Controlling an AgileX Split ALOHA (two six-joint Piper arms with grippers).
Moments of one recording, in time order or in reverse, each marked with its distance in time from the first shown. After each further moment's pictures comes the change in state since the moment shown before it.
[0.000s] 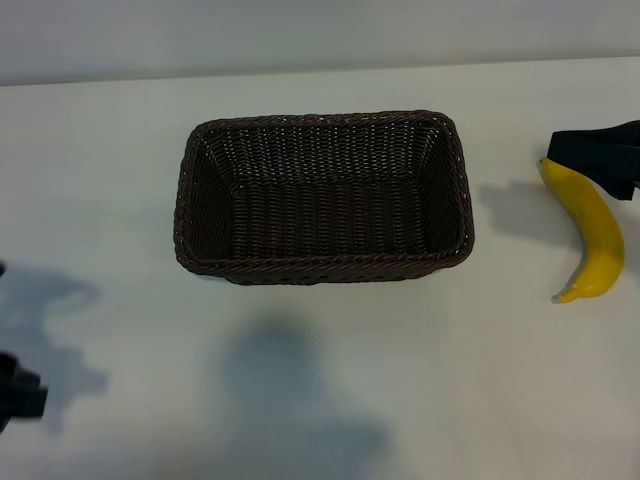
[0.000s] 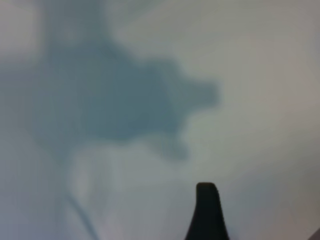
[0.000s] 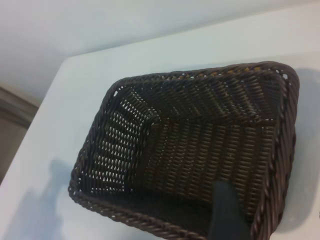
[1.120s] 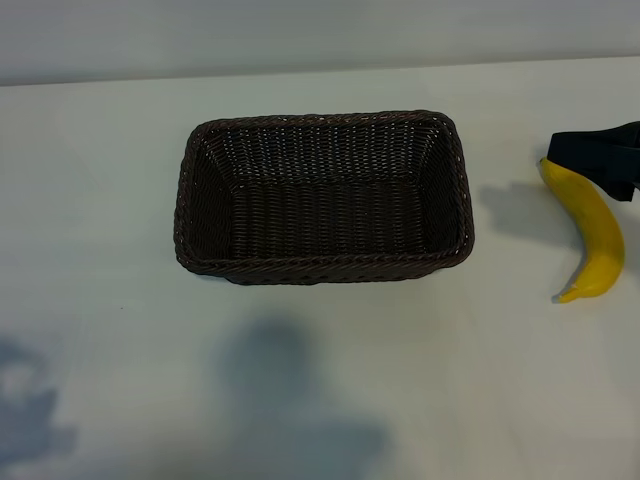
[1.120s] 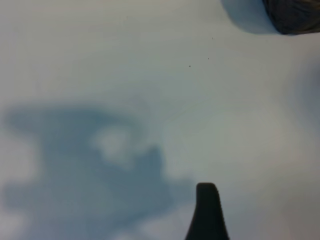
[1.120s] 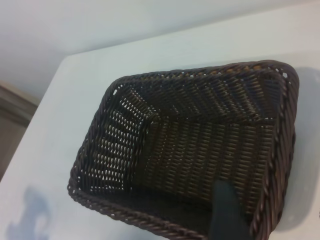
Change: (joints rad) left arm 0.000 -0.466 0.036 -0.001 0.084 -0.040; right arm 0.000 0.000 0.000 -0.005 0.000 0.000
